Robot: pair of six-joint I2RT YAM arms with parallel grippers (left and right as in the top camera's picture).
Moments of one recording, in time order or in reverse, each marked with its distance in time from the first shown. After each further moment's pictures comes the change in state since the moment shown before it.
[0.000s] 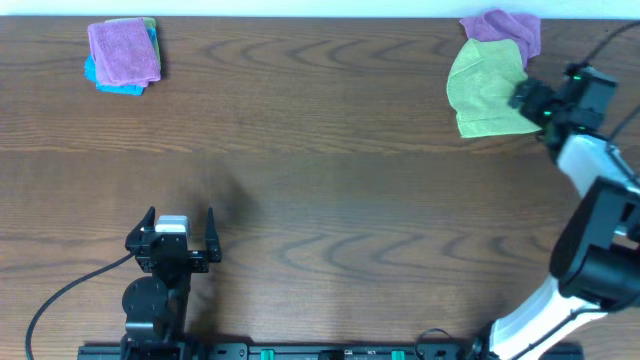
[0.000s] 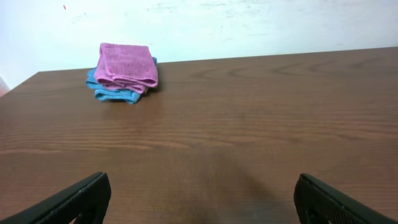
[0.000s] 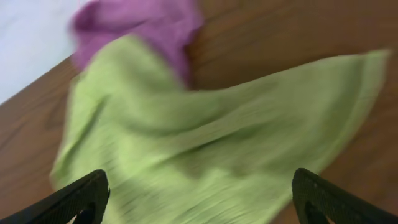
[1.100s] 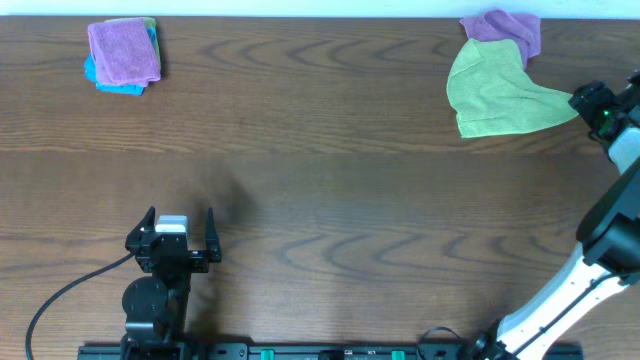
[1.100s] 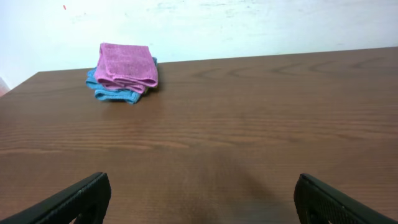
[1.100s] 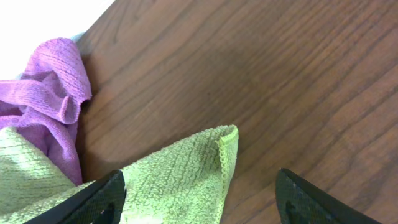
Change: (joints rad) left arm 0.000 0.000 0.000 0.000 0.000 0.000; right arm -0.180 0.263 0.306 -0.084 -0.097 0.027
